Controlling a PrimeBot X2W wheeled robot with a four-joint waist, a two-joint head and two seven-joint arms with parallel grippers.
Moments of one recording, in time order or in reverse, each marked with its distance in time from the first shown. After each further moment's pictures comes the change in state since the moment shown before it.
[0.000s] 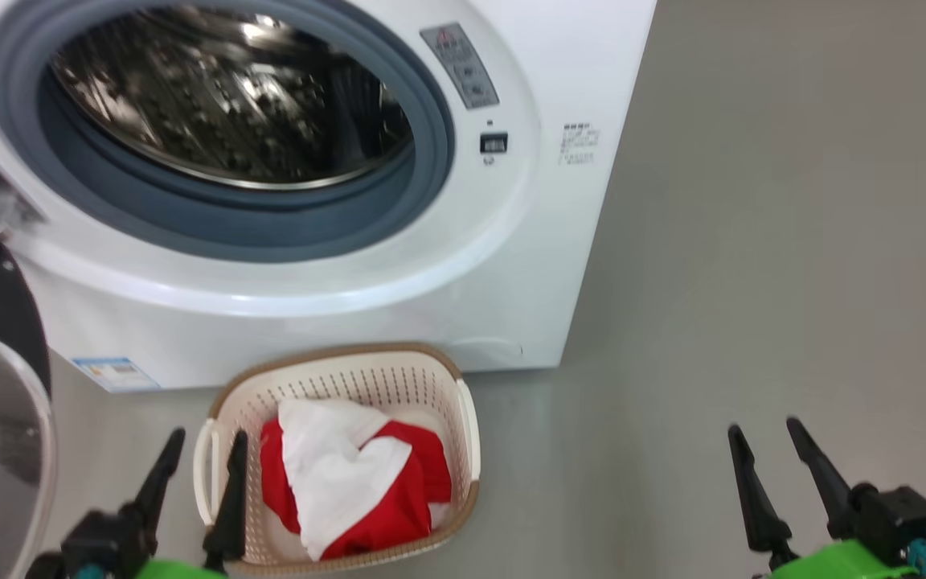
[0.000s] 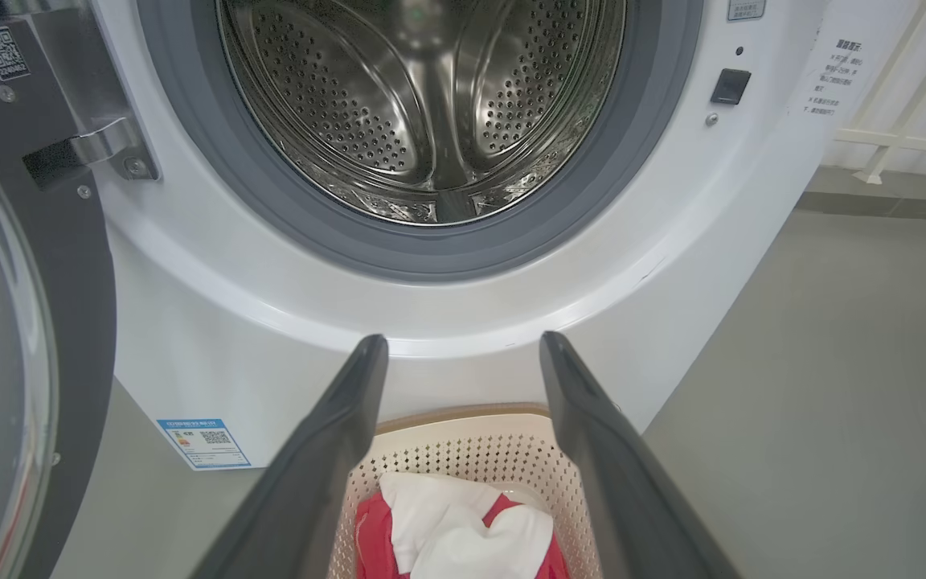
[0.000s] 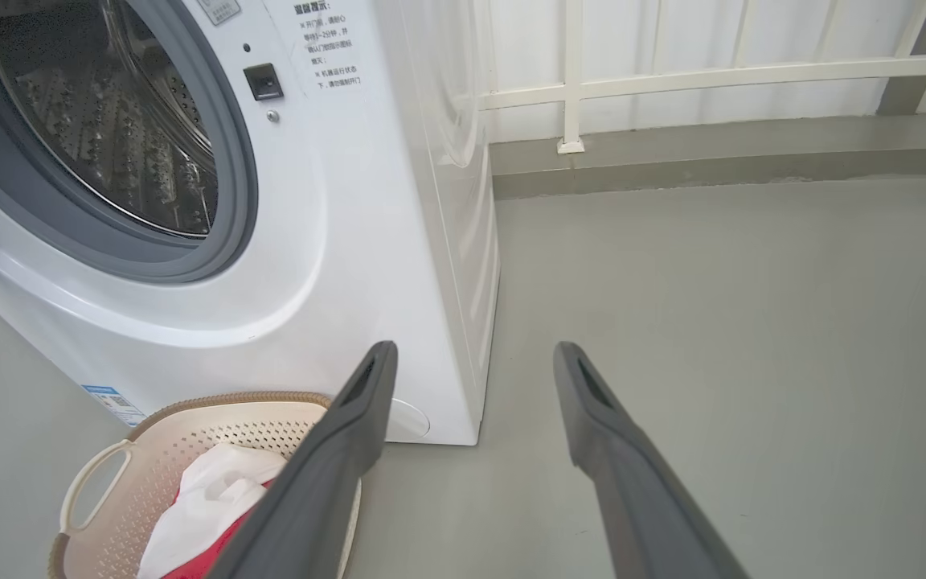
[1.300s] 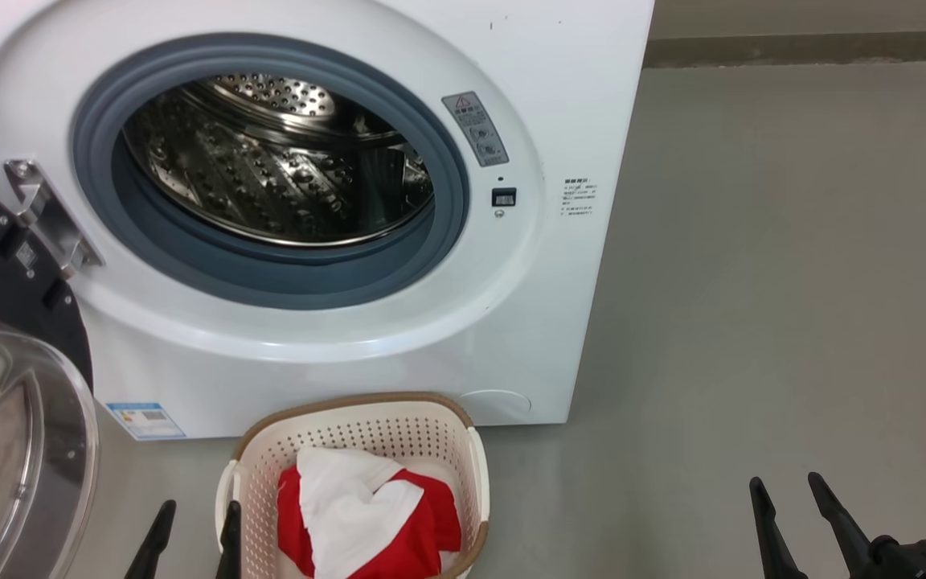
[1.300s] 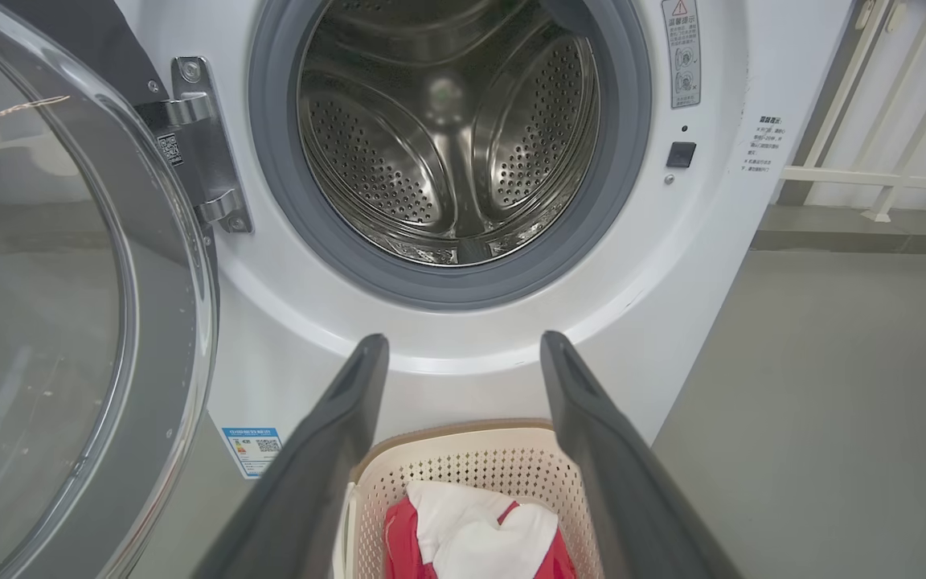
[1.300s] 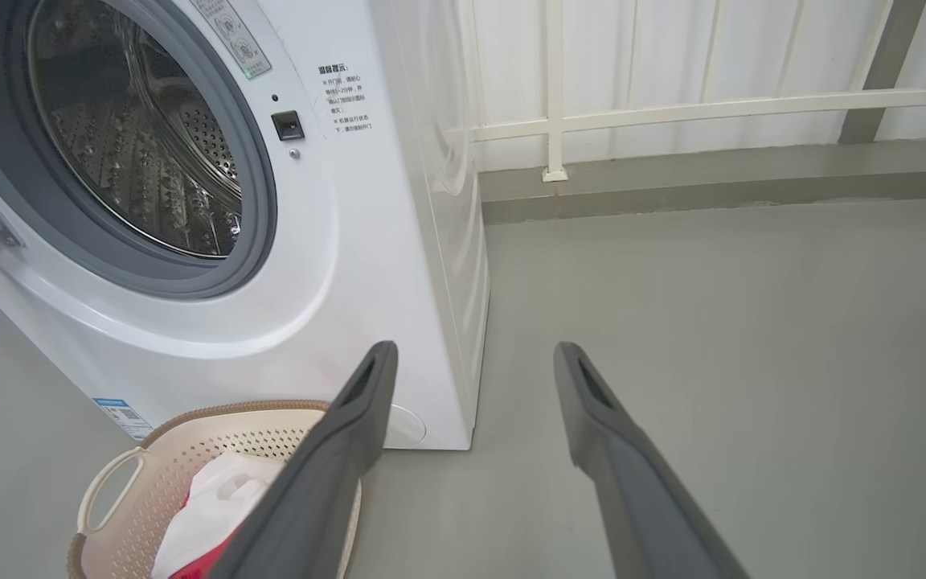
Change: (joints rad) left arm 0.248 -0.050 0.067 -0.200 0.084 0.000 0.000; right arm 0.138 0.010 -0.042 -0.032 0.001 0.000 0.000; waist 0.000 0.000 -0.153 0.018
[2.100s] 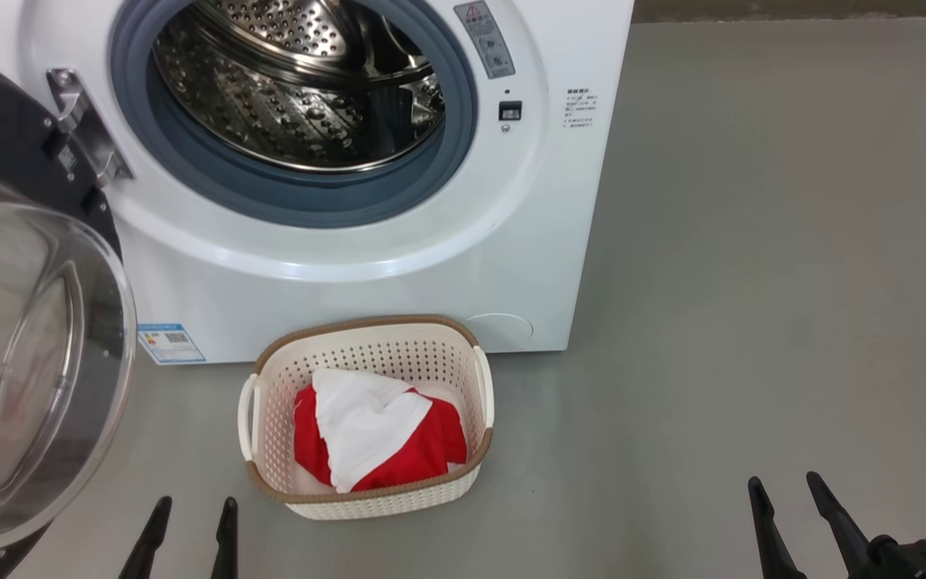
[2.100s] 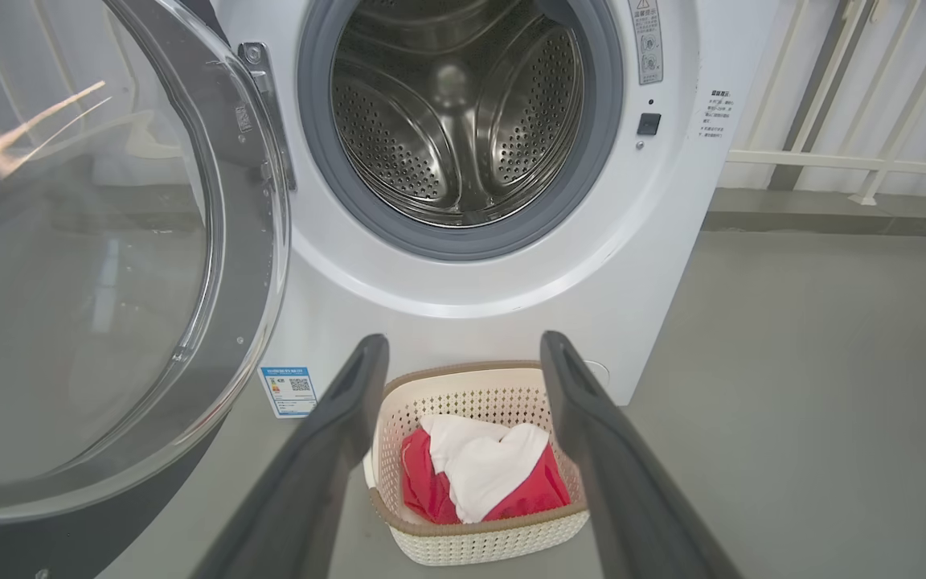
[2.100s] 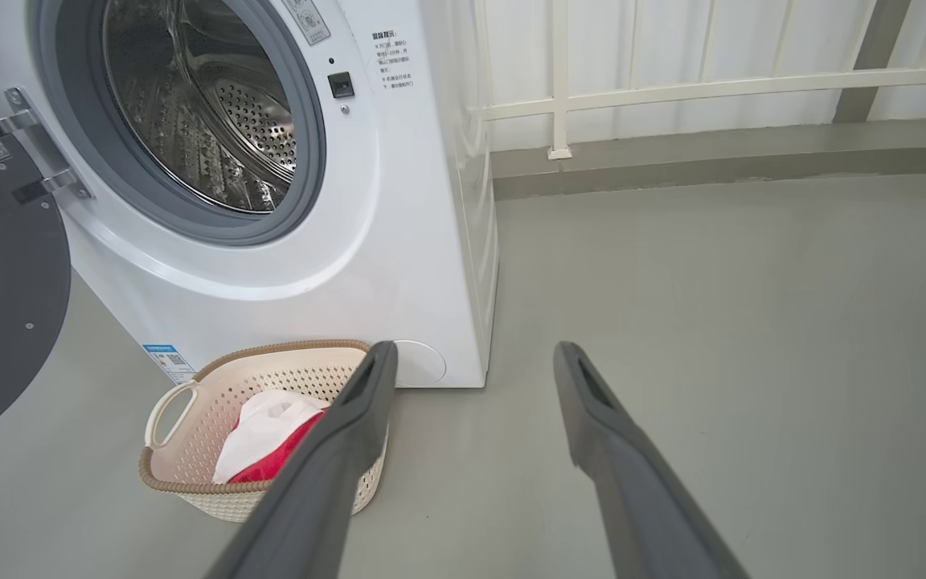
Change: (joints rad) left arm -0.004 0.010 -0.001 -0.006 -0.004 0.000 0.000; right arm 0.000 0.001 0.002 -0.002 0.000 0.000 0.000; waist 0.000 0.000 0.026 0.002
